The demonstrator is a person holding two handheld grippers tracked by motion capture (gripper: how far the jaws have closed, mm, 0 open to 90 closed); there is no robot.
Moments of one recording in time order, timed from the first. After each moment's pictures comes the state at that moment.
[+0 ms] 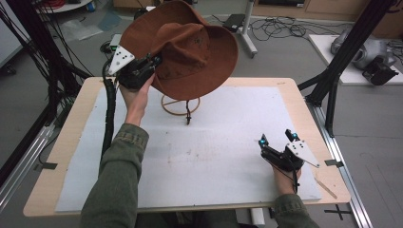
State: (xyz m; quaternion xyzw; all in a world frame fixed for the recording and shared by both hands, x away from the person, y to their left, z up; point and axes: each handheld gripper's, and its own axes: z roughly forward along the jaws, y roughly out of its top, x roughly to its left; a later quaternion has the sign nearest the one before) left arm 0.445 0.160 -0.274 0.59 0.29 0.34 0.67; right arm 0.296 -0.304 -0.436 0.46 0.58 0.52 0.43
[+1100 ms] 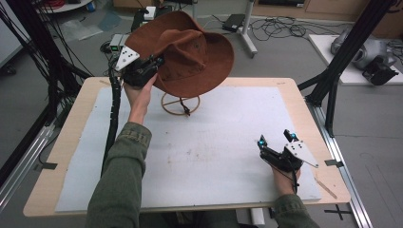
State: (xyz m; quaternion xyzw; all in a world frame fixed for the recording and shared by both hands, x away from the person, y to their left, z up) left arm 0.469 0.162 -0.297 0.61 0.32 0.32 0.65; right arm 0.296 -0.302 -0.438 0.45 0.59 0.52 0.43
